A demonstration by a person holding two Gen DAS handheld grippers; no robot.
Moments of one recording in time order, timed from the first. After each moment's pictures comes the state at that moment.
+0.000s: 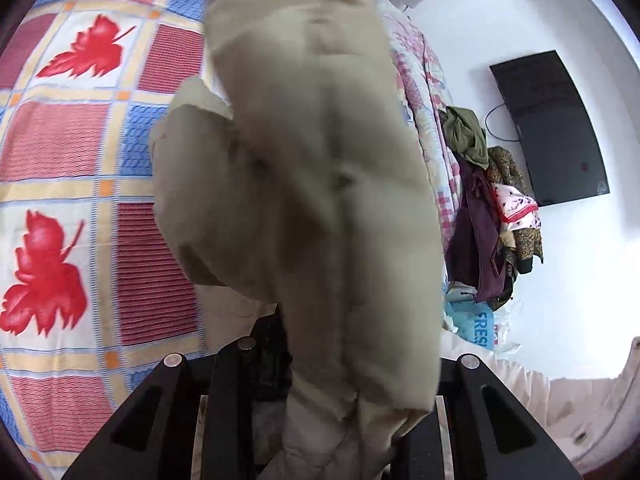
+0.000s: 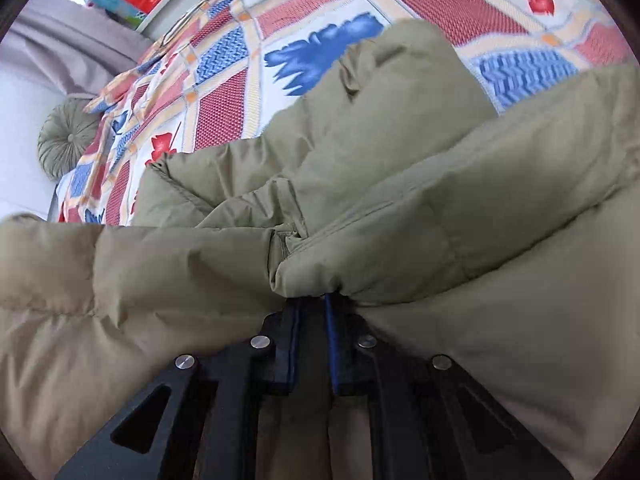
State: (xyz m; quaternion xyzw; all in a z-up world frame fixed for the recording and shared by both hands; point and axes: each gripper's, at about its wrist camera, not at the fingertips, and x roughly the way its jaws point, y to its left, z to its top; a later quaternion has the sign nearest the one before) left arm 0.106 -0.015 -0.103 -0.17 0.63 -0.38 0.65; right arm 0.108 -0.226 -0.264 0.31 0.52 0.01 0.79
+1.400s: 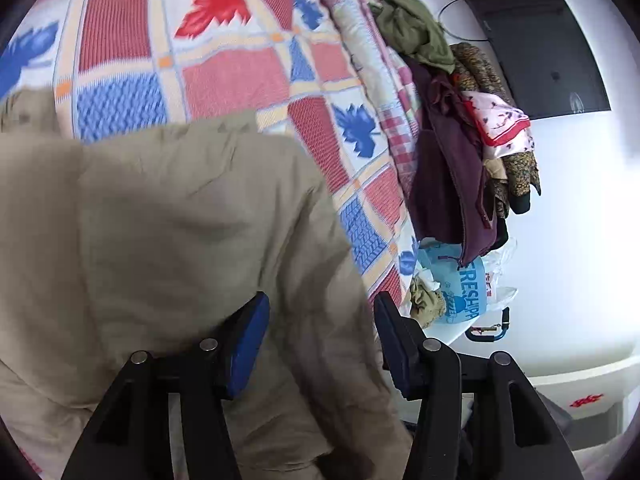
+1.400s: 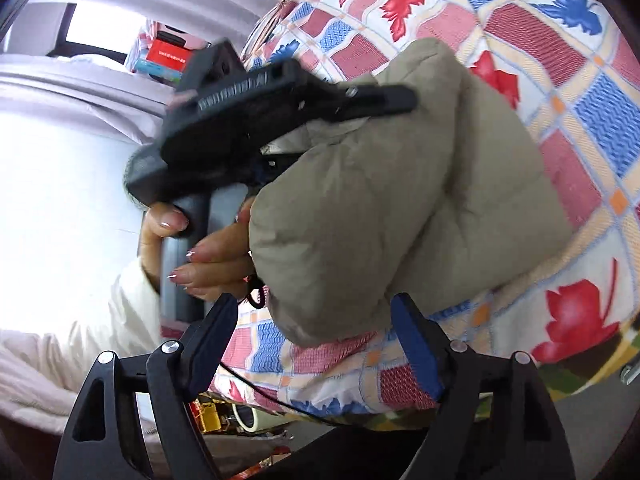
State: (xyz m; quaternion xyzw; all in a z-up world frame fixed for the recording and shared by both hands) left arm 0.088 -0.260 -0.158 -0.08 0.65 -0.50 0.56; right arm -0.148 -0.313 -0.158 0.42 0.45 0.06 0.79
